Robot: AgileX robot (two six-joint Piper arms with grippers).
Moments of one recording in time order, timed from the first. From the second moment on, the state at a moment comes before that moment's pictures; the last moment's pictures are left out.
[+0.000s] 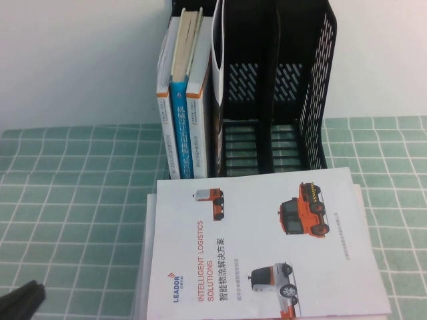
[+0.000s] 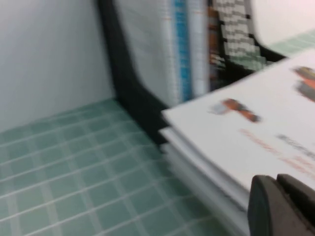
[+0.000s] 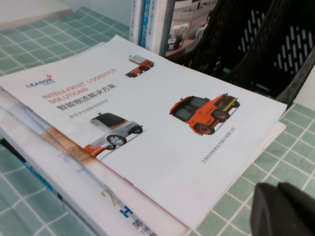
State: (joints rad) right arm 0.79 0.11 -0.24 -0.29 0.53 0.16; left arm -0.46 0.19 -0.24 -0.13 0.36 0.13
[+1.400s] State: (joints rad) right arm 0.79 0.11 -0.24 -0.29 0.54 0.16; left arm -0.12 -0.01 0.02 -0.11 0.38 0.11
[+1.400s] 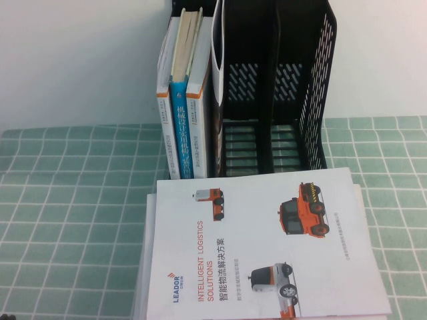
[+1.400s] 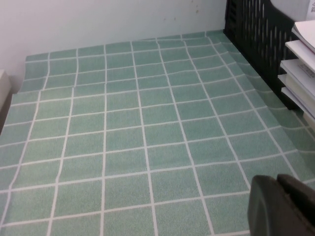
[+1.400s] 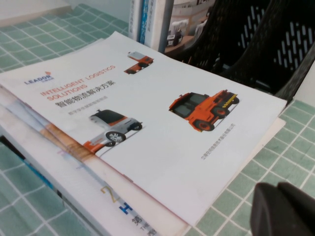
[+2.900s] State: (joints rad) right arm -0.07 -0.01 0.03 -0.08 0.42 -0.09; left arm -0.12 -0.01 0.02 -0.11 0.38 0.11
